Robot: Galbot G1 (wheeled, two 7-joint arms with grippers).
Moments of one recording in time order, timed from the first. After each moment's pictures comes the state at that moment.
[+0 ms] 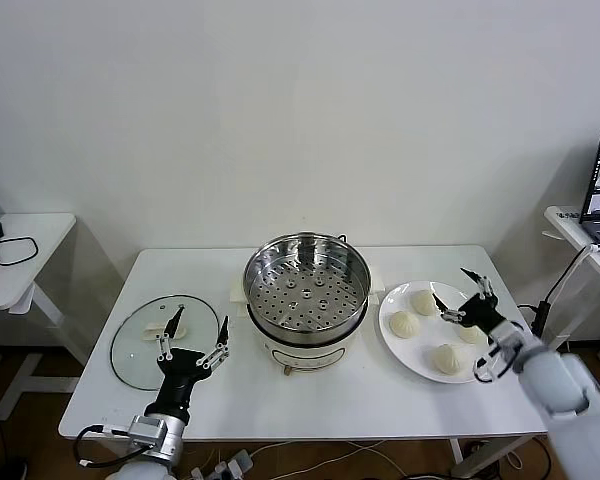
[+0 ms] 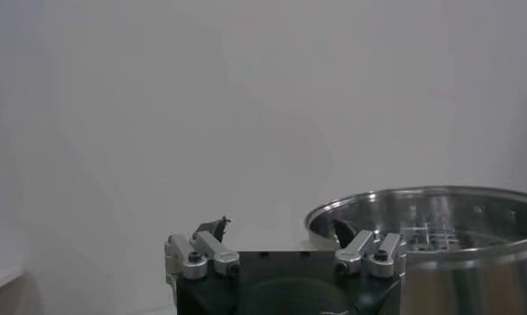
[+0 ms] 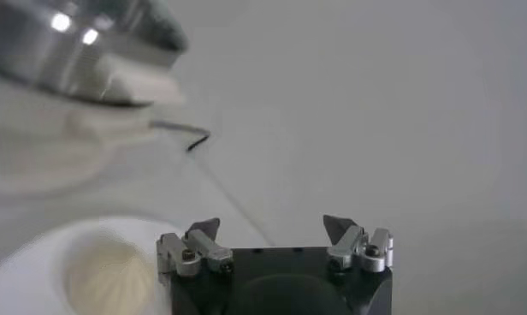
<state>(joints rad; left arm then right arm) 1.55 -1.52 -0.52 -2.10 0.10 -0.03 0.10 -0.99 0.78 0.41 1.57 -0.13 -0.05 -0.40</state>
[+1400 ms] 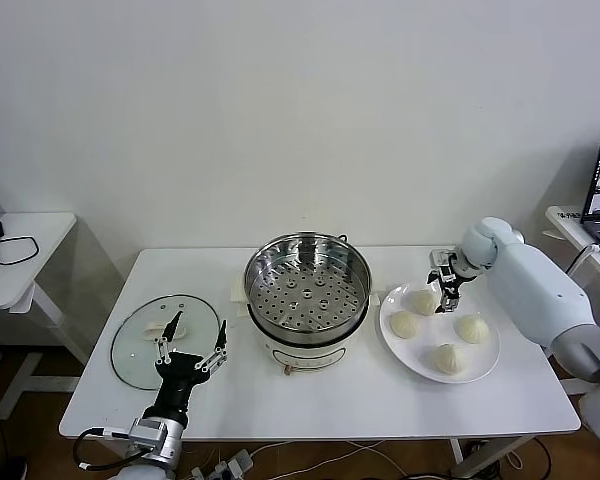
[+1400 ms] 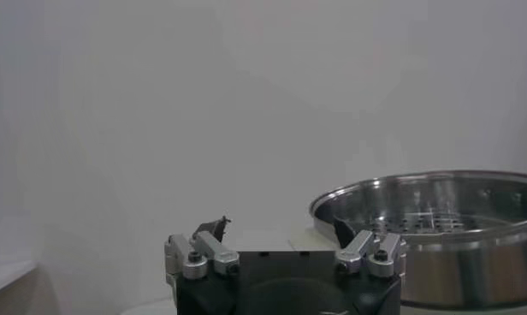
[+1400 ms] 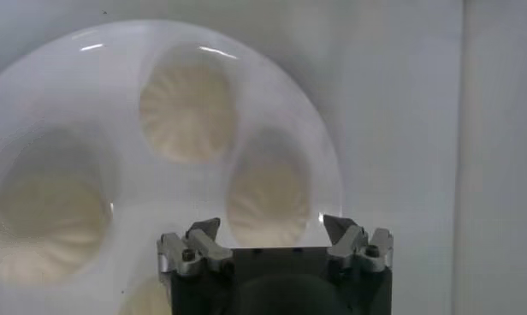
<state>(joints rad) 1.57 -1.54 -0.54 -2.11 0.13 -0.02 0.11 -0.04 1.00 -0.41 0.73 -0.50 -0.01 -1.14</state>
